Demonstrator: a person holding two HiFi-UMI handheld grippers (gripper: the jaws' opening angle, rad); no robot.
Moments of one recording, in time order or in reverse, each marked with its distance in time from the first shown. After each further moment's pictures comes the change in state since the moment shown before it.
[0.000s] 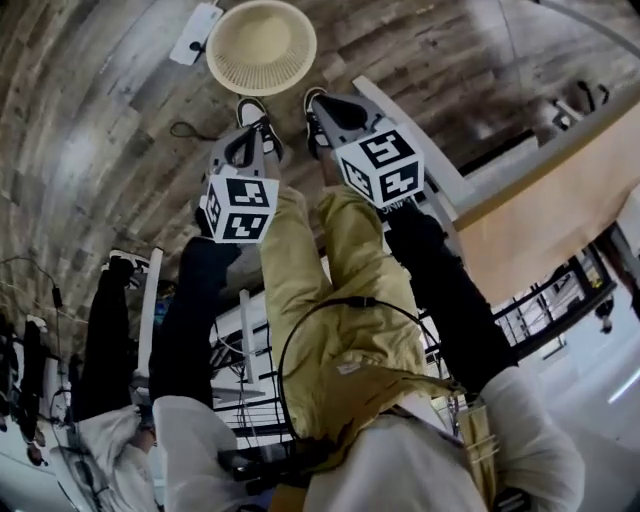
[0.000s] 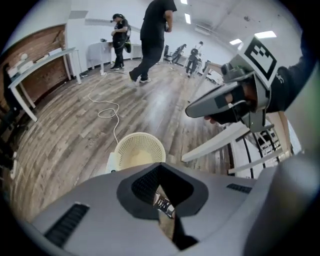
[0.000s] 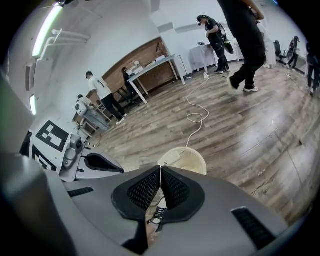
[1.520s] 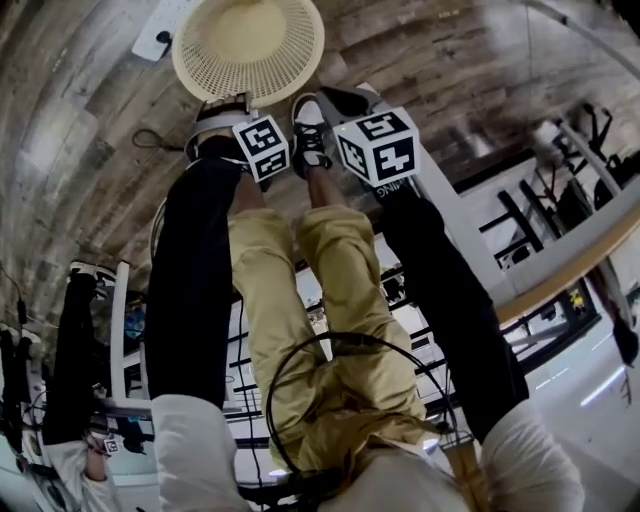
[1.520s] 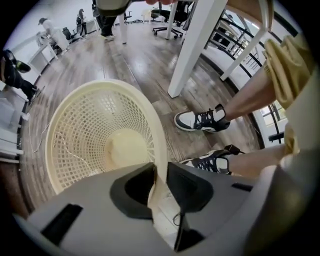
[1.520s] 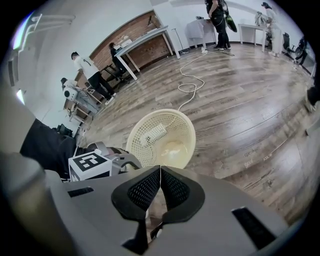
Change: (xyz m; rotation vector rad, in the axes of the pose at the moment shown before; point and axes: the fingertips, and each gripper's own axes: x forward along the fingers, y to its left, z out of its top) left arm 0.284 0.025 -0.127 0.870 0.458 -0.061; right arm 0.141 -0.113 -0.117 0.010 0.219 -0.047
